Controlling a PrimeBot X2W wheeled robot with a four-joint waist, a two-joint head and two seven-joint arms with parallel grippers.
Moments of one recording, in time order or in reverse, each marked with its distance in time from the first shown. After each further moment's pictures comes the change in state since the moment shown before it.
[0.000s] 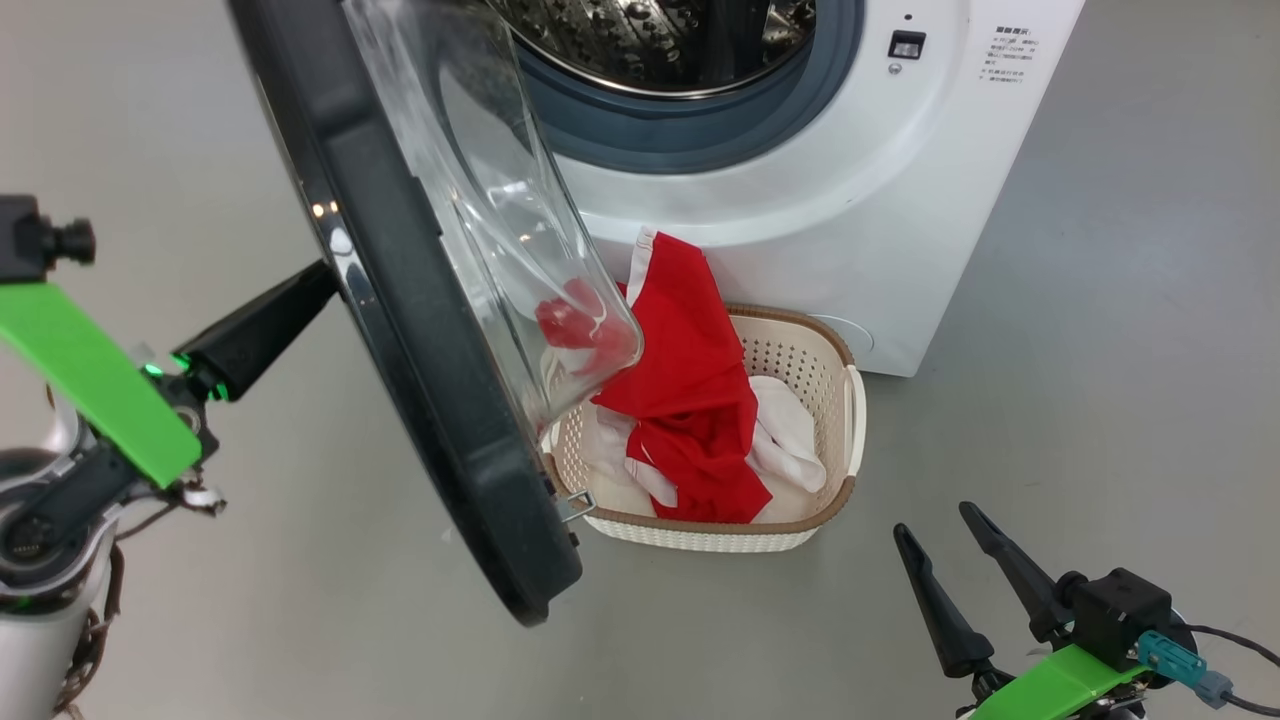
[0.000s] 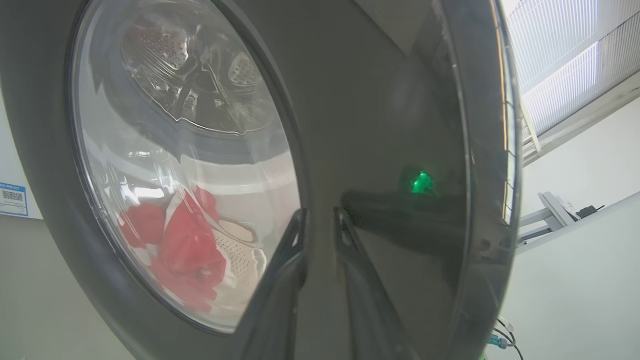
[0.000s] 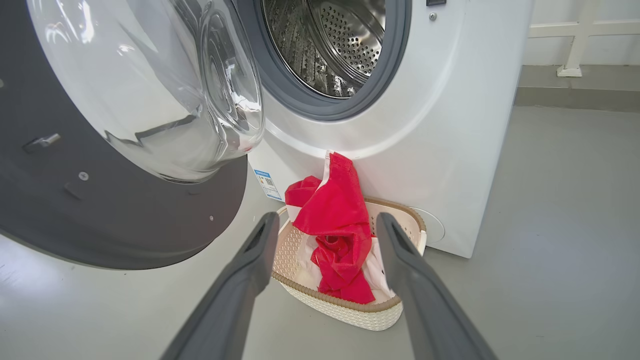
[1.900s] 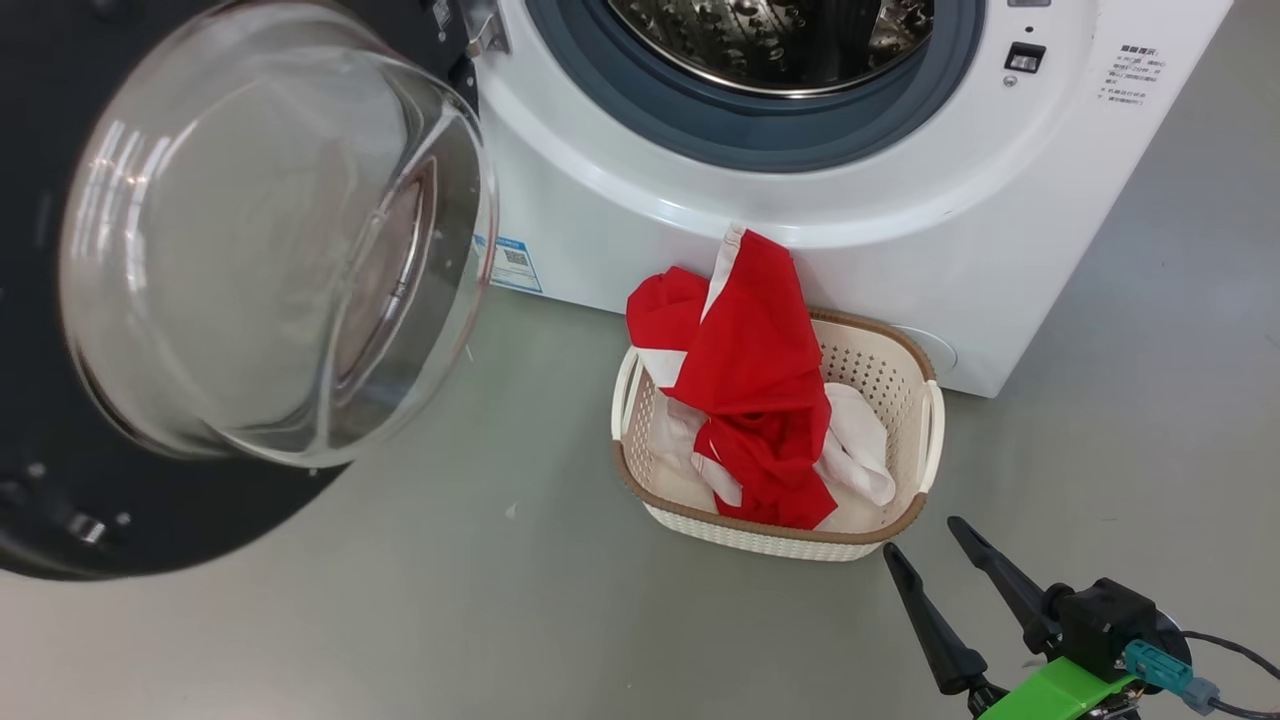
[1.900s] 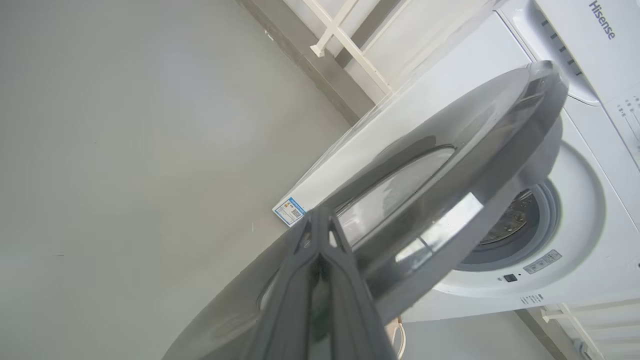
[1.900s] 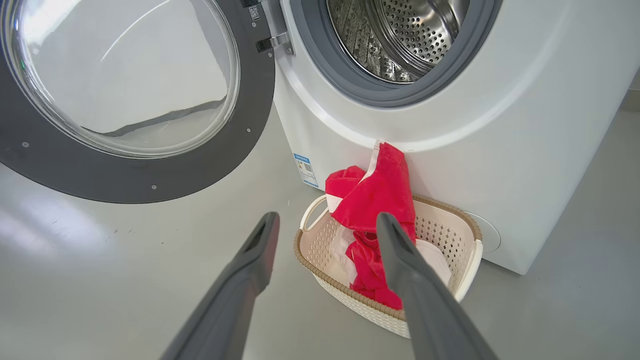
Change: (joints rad) left arm -0.062 0.169 0.413 0.539 0.152 0.000 0.172; right arm 0.001 -0.033 0.047 0.007 0.000 0.000 0.000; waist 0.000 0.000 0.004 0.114
